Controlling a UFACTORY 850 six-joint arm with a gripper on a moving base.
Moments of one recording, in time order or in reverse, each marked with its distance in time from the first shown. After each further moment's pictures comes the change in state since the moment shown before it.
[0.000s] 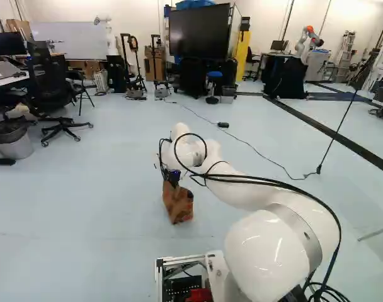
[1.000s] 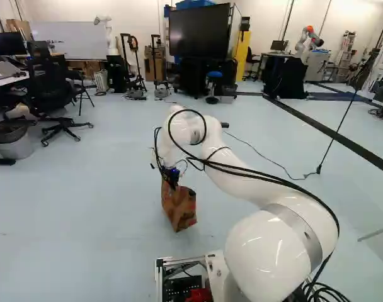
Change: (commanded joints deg) arm 2.7 17.1 25.5 0.0 1.8 0.0
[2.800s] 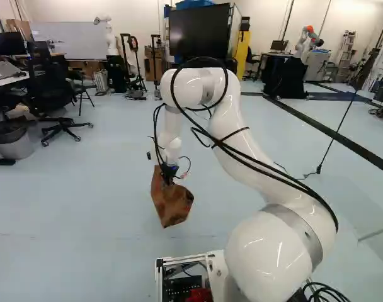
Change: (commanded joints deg) arm 1.8 28.6 38.5 7.0 27.4 0.0
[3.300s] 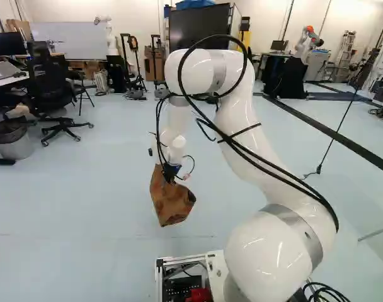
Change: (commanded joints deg) arm 0.3 8.6 10.0 3.1 5.3 0.0
